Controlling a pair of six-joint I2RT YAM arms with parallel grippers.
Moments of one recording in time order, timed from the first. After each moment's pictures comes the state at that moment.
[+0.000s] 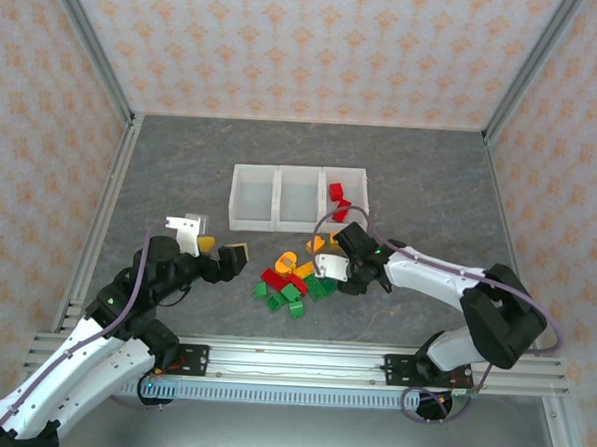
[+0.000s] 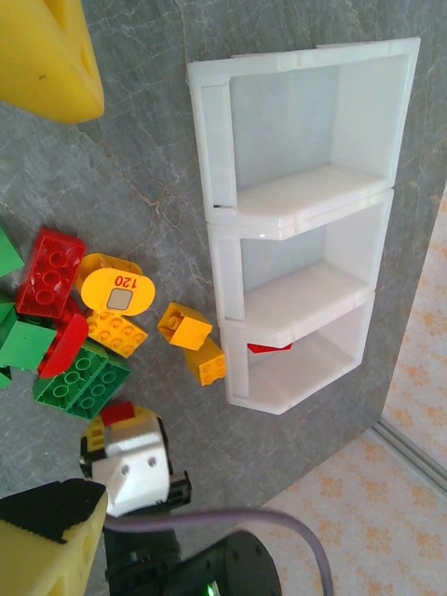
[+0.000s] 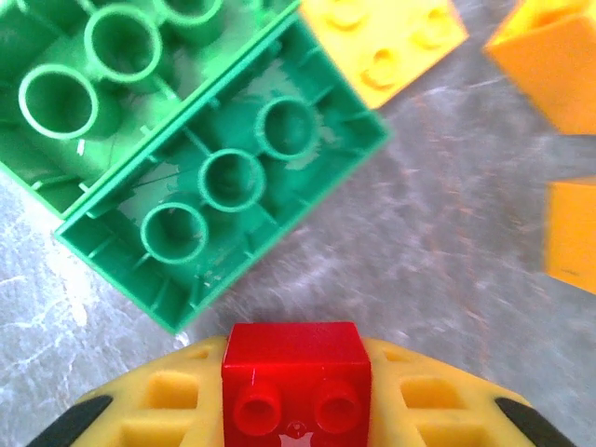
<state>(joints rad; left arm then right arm) -0.54 0.48 0.57 -0.52 0.02 -0.52 0.72 1.41 0.74 -0.53 -0.03 -0.77</state>
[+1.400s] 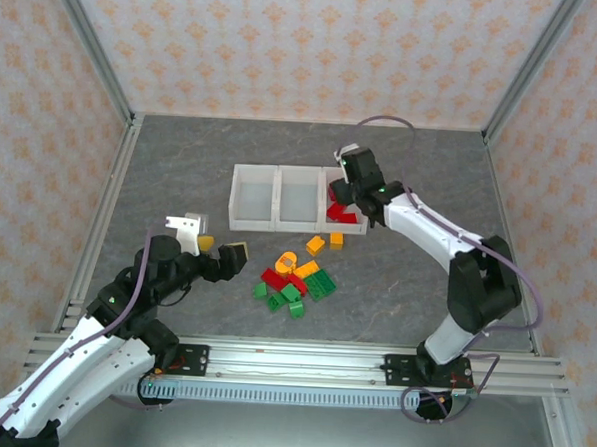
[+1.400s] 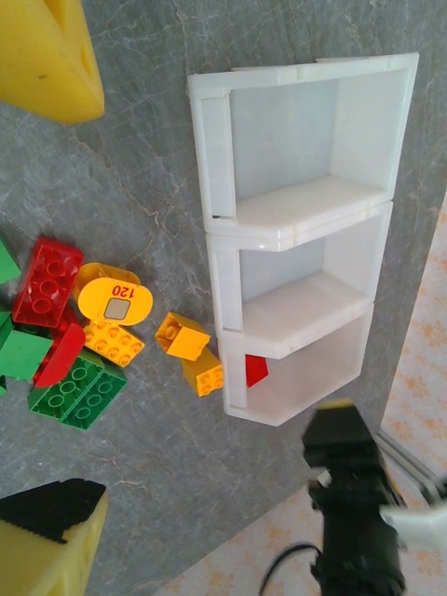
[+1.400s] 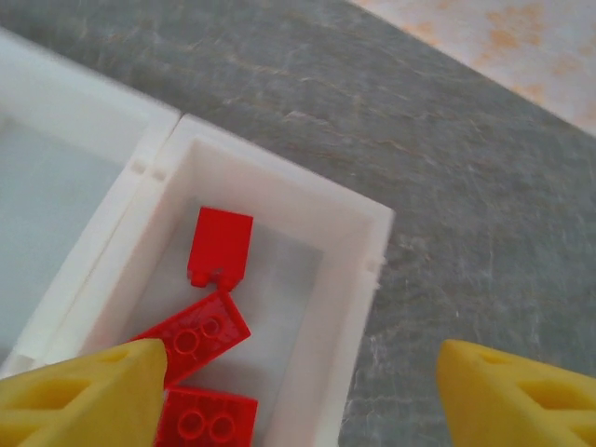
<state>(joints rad) -0.54 0.49 0.57 -0.52 0.00 -0.52 0.52 1.63 1.26 -0.42 0.34 -0.01</state>
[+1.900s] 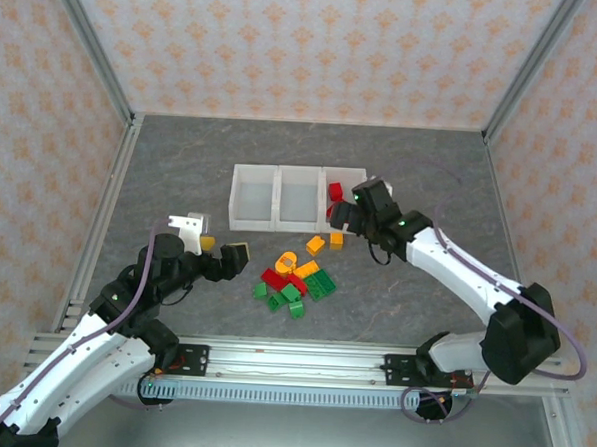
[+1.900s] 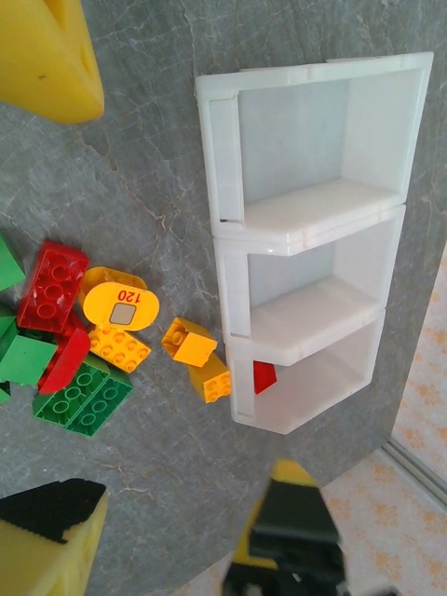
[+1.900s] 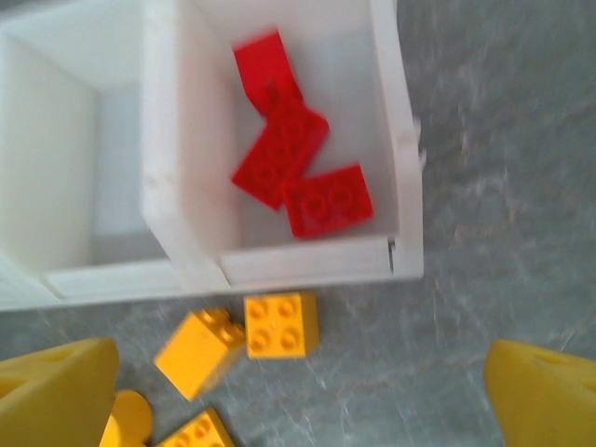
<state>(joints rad) -0.54 0.51 0.57 -0.52 0.00 -0.52 0.60 1.36 0.98 -0.56 0.18 0.69</state>
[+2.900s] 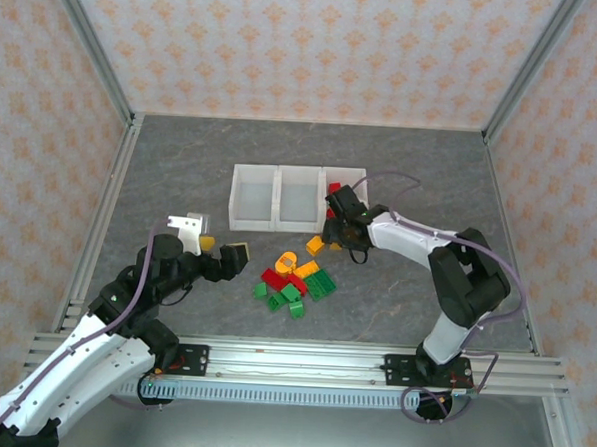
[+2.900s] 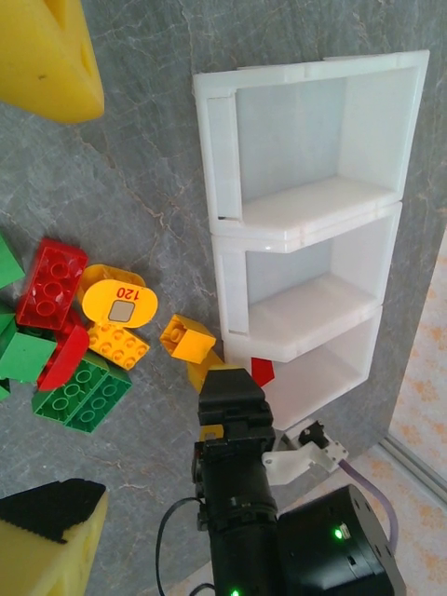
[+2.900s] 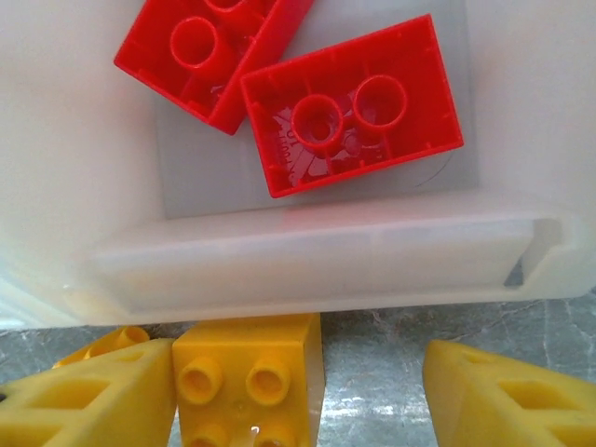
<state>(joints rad) -0.54 0.50 0.57 -0.52 0.00 -0.52 0.61 1.71 1.05 -0.49 0.13 0.70</state>
